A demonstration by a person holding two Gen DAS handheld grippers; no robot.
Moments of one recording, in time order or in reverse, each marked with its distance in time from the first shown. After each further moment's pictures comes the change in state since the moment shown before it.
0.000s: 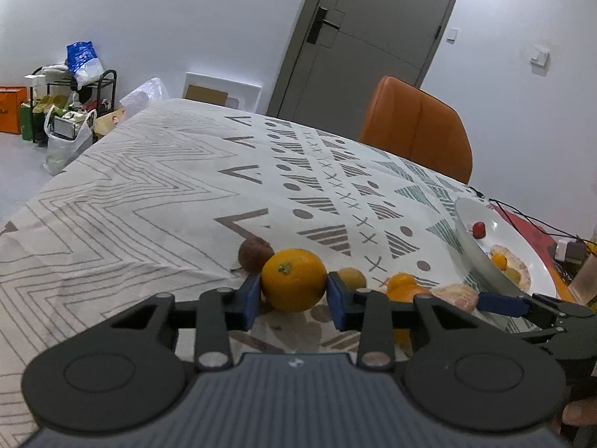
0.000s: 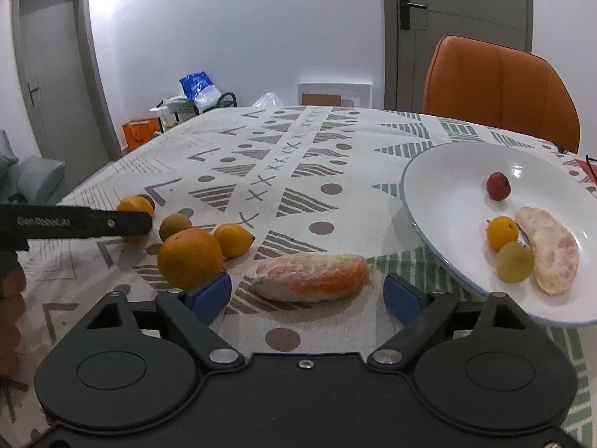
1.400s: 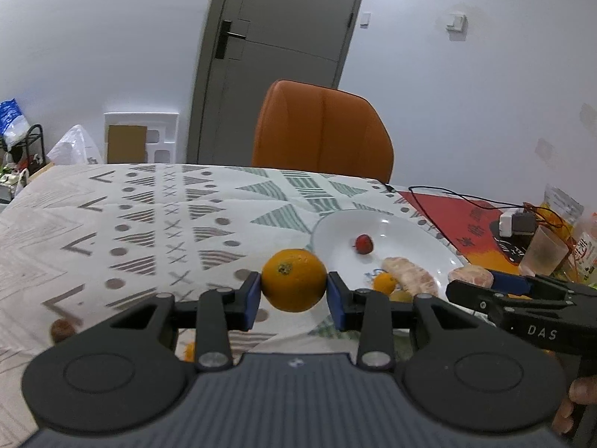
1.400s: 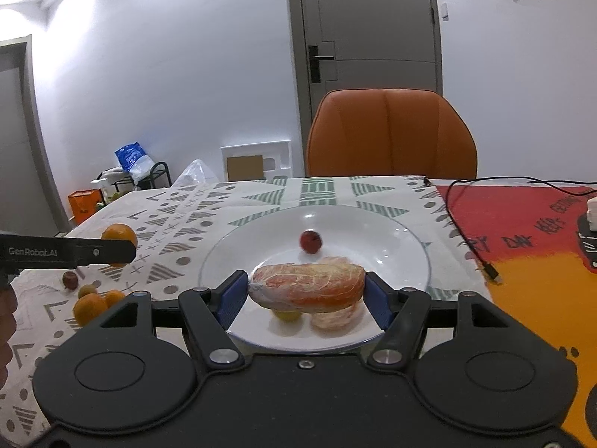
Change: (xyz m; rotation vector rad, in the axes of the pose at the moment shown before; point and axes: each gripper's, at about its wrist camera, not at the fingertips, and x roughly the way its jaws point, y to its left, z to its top) left arm 0.019 -0.147 0.022 0.213 -0.025 -0.143; right arm -0.088 -0.119 -0.002 0.143 -0.196 -0.168
